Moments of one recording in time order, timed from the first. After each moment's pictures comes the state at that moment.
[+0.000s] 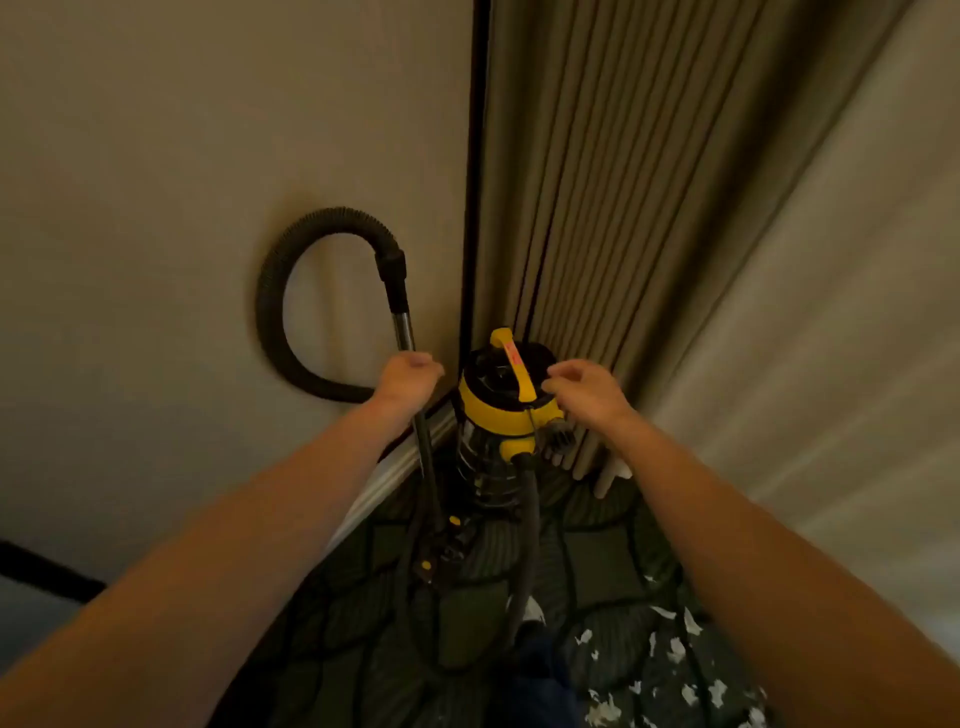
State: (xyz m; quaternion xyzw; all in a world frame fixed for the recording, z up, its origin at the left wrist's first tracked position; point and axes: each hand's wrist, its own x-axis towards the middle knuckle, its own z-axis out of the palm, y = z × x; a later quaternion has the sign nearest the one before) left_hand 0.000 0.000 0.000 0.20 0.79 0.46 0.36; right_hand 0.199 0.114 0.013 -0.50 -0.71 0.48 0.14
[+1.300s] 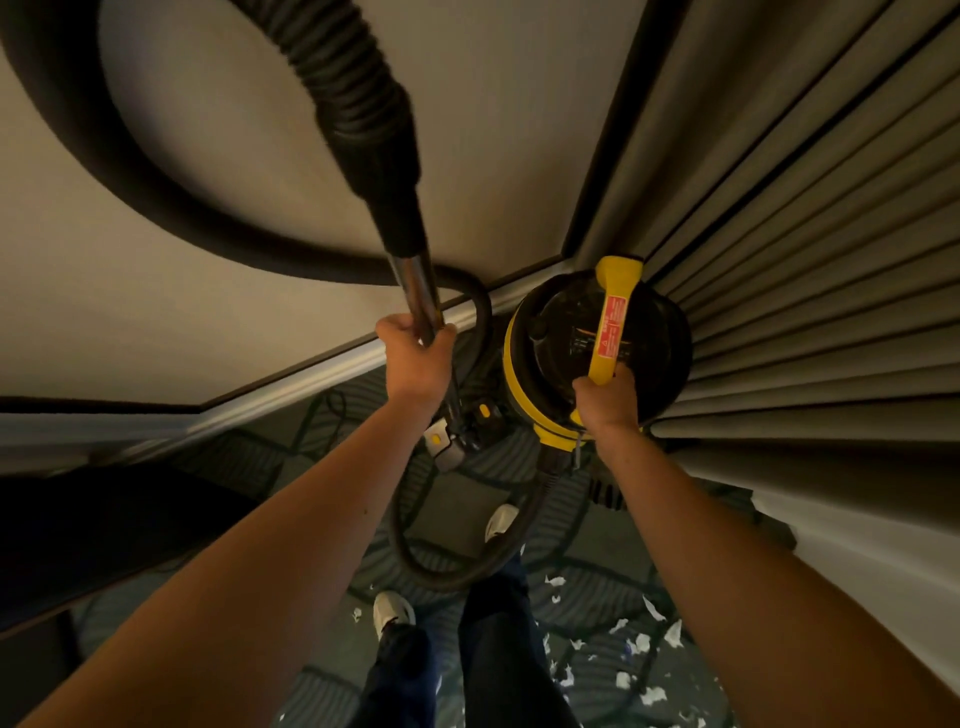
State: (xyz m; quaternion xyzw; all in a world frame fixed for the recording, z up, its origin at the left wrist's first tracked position) left_hand -0.067 0.211 -0.199 -0.15 0.84 0.48 0.22; right_hand 0.047 0.363 -0.250 -0.59 -0.62 0.51 -0.09
